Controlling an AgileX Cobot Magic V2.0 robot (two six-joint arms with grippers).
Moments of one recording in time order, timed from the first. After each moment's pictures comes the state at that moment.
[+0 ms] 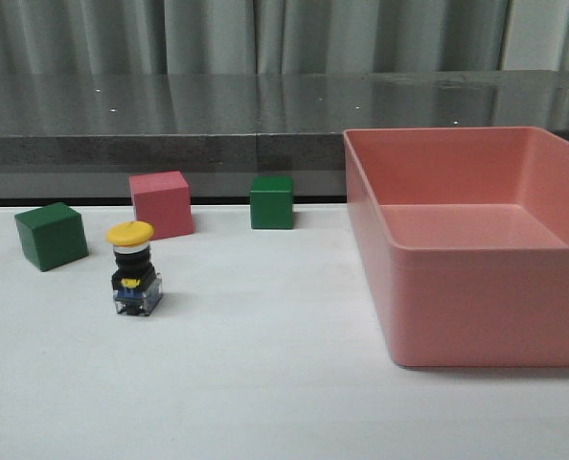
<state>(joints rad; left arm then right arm) -0.17 0.48 -0.48 -0.28 0.34 0.59 0.09 0.36 -0.48 -0.08 0.41 -0.02</state>
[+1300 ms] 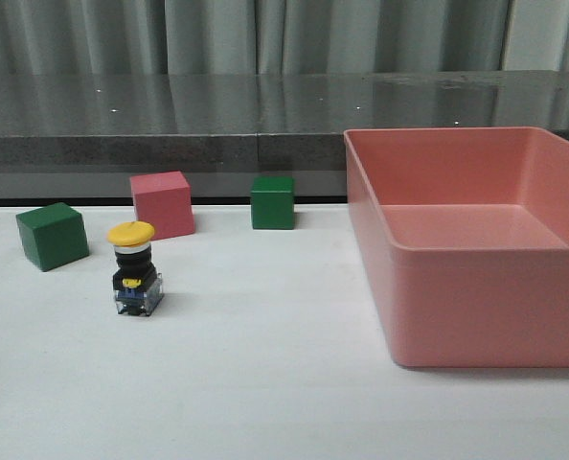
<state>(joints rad) -0.12 0.10 -0.05 0.15 0.17 0.10 0.09 0.36 -0.48 -0.08 0.41 -0.02</state>
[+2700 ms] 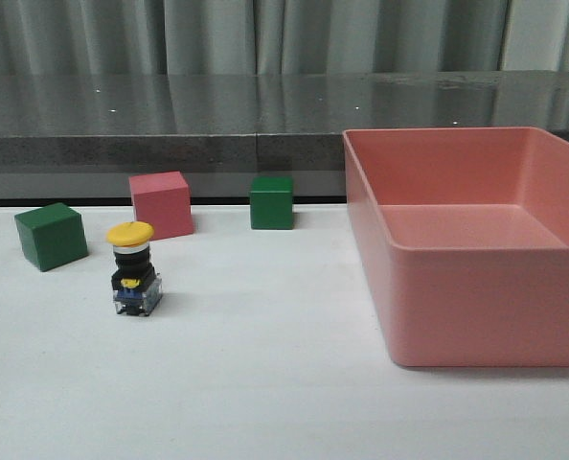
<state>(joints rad) -0.01 0.00 0.00 0.03 0.12 0.10 0.09 0.36 -0.48 -0.08 0.40 -0.02</state>
